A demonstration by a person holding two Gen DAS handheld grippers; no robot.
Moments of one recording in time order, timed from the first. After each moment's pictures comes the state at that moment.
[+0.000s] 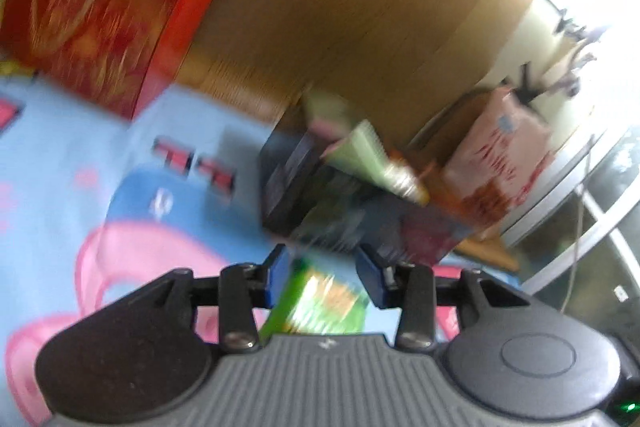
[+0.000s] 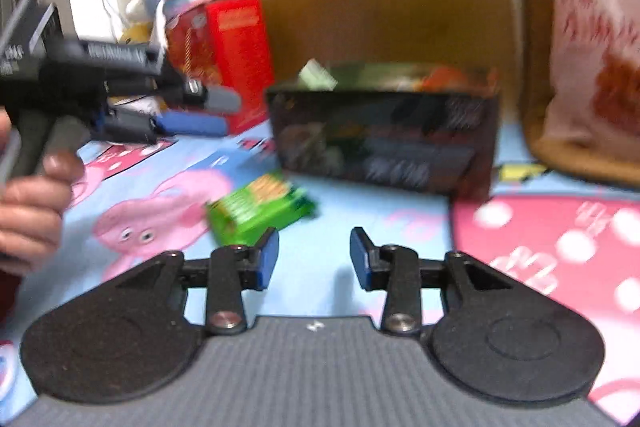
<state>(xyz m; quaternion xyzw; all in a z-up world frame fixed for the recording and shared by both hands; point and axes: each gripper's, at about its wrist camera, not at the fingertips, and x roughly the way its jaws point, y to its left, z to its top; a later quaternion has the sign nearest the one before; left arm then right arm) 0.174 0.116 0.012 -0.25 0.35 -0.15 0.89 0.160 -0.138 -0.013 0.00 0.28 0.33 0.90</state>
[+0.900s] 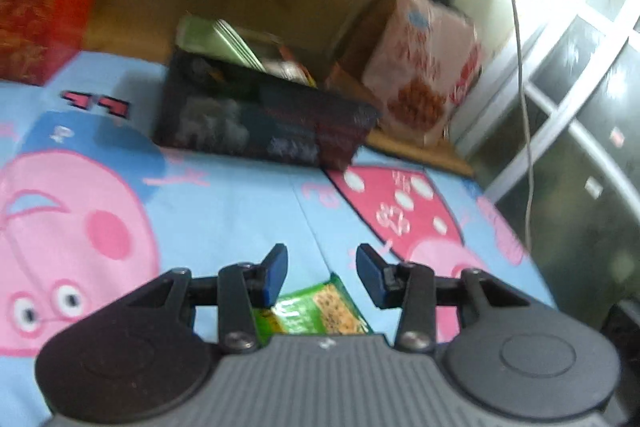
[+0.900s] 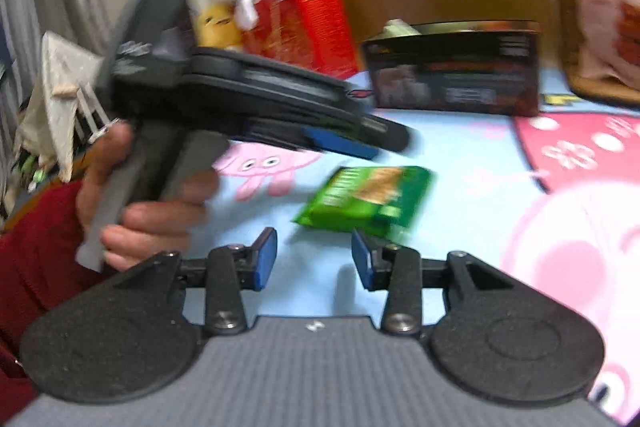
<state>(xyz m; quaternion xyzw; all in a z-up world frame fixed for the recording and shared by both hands) 0.113 0.050 0.019 -0.17 0.36 -0.23 0.89 0.075 -0.172 -0.005 0.05 0.30 0.38 0.87</state>
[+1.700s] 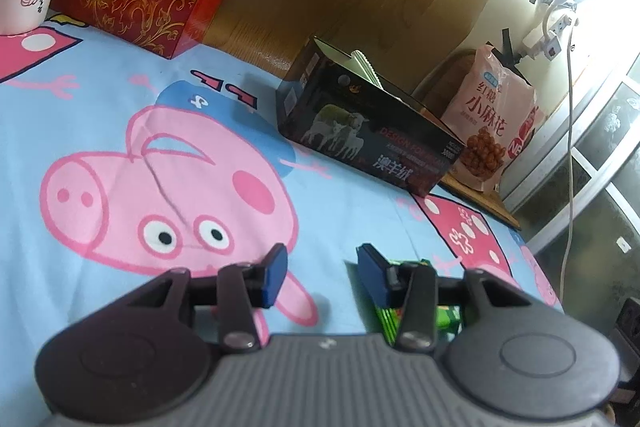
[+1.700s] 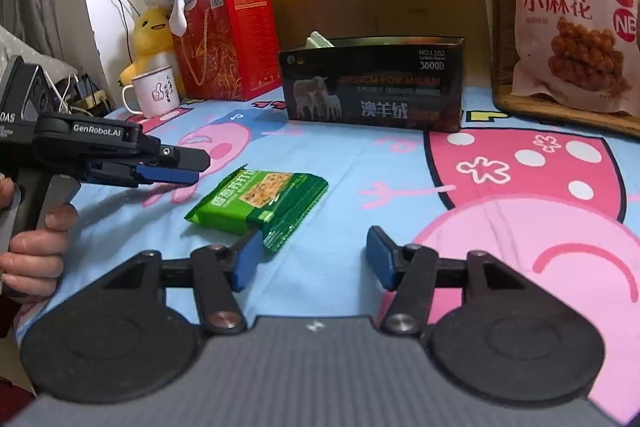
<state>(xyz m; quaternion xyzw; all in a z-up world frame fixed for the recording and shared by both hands) 0.078 0.108 -0.018 -0.23 0.32 -0.14 0.91 0.091 -0.186 -0.022 0.01 0.27 0.31 0.91</state>
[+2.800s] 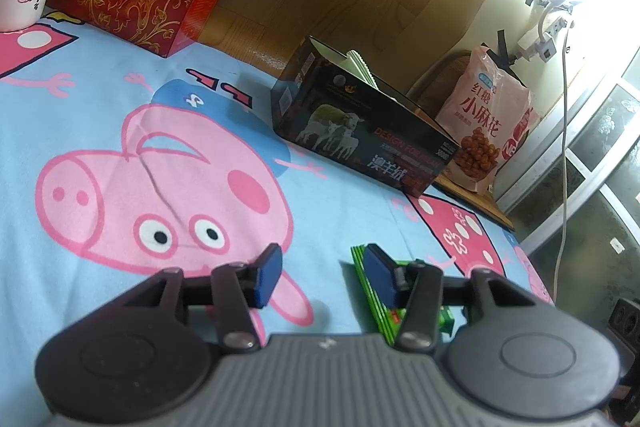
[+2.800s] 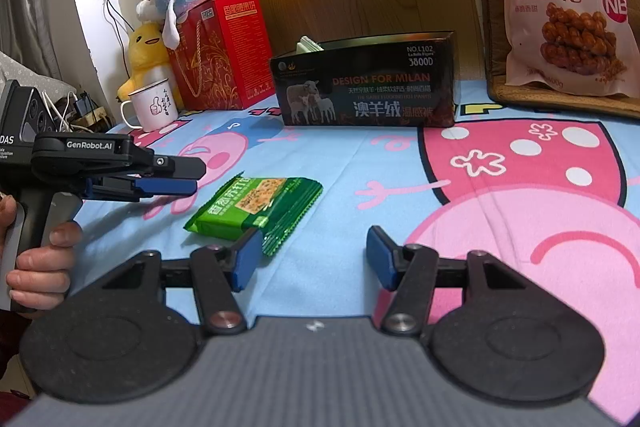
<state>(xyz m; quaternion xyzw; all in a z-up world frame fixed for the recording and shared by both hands) 0.077 0.109 -0.019 -0.24 0.32 -0.15 0.90 0.092 -0.189 -0.021 0.03 0.27 0.31 0.91</state>
